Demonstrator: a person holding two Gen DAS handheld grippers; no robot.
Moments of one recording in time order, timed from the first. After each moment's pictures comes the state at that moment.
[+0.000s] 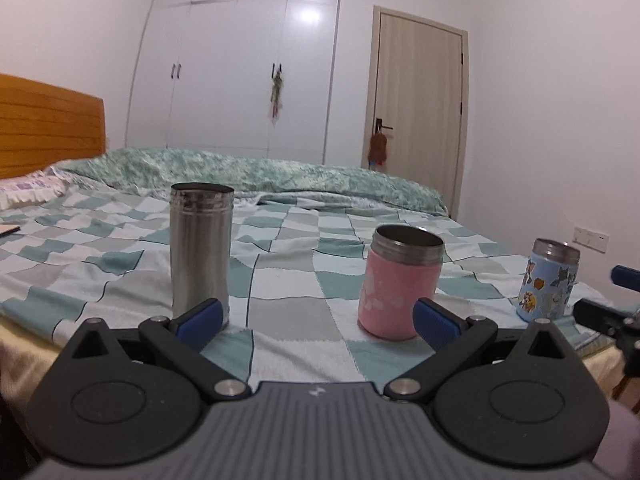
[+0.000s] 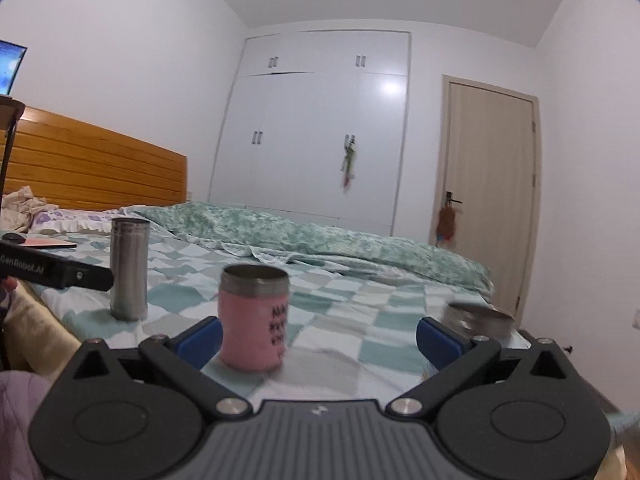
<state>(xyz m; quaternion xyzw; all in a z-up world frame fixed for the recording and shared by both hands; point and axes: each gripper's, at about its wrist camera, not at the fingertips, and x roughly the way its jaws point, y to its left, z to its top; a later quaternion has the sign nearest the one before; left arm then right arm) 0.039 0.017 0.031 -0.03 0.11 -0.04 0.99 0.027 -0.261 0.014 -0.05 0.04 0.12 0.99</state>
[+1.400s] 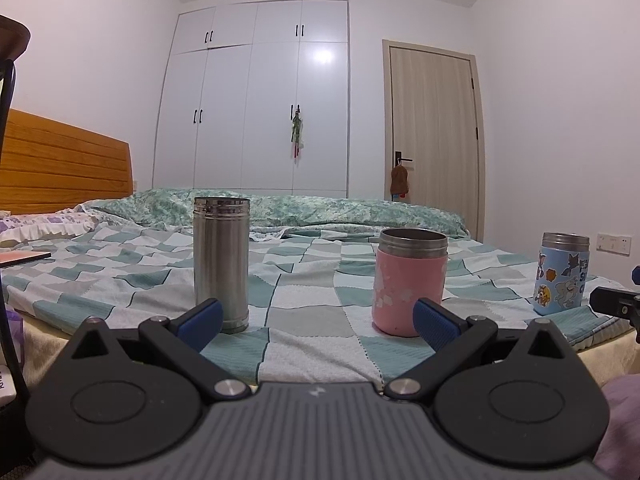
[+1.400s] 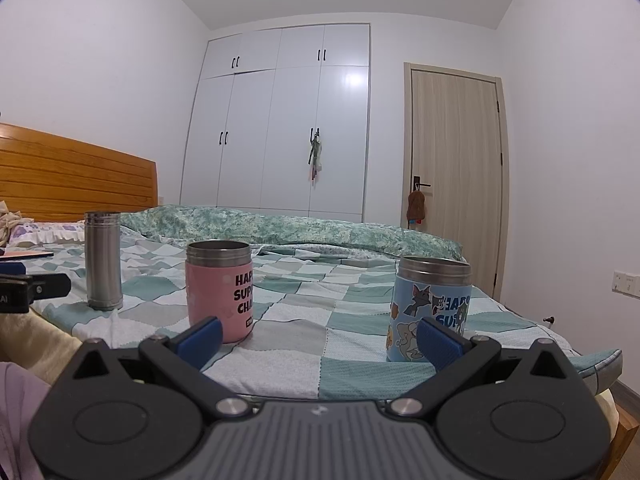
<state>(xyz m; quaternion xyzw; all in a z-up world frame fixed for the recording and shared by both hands) 0.006 0.003 0.002 -0.01 0.05 0.00 1.00 0.018 -0.278 -0.013 -0.02 0.04 0.08 1.00</state>
